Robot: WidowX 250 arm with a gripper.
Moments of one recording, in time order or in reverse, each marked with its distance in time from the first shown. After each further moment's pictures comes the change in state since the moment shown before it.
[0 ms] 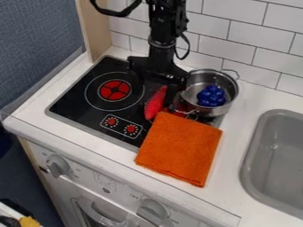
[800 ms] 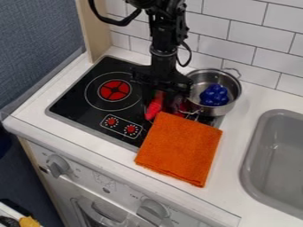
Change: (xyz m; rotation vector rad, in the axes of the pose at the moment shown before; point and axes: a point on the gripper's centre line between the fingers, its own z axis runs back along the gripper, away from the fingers) arm -0.002 -0.005 -0.007 -0.034 -0.013 0.007
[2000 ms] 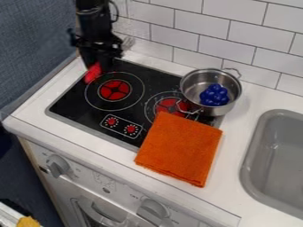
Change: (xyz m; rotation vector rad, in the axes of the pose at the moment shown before) arm 0.009 0.121 0.033 -0.062 -0.080 -0.069
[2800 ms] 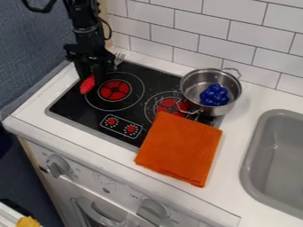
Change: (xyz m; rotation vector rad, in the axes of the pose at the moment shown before) arm 0.014 0.025 -0.043 0.022 0.050 0.008
